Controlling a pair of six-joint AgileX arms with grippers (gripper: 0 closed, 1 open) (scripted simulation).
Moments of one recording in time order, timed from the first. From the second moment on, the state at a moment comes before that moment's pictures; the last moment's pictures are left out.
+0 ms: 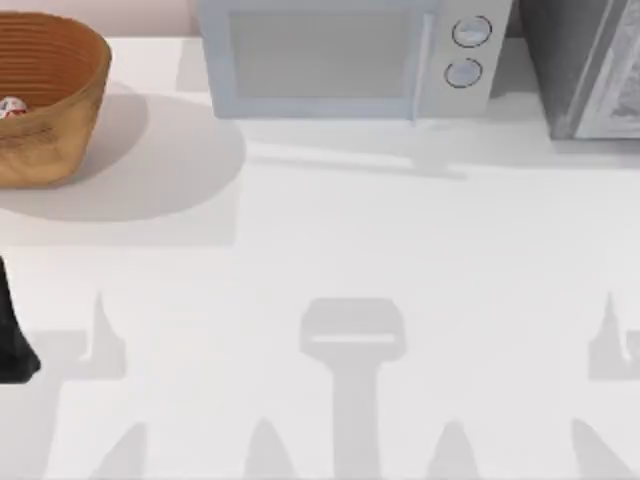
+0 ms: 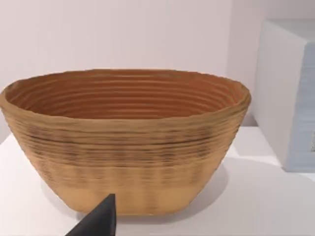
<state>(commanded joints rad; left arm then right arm) 0.00 0.00 0.00 0.00 0.00 0.00 0.00 0.00 0.00 0.00 0.00 0.00</state>
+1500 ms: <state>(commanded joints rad) 0.10 1.72 1.65 -0.86 0.05 0.09 0.00 0.00 0.00 0.00 0.00 0.00</state>
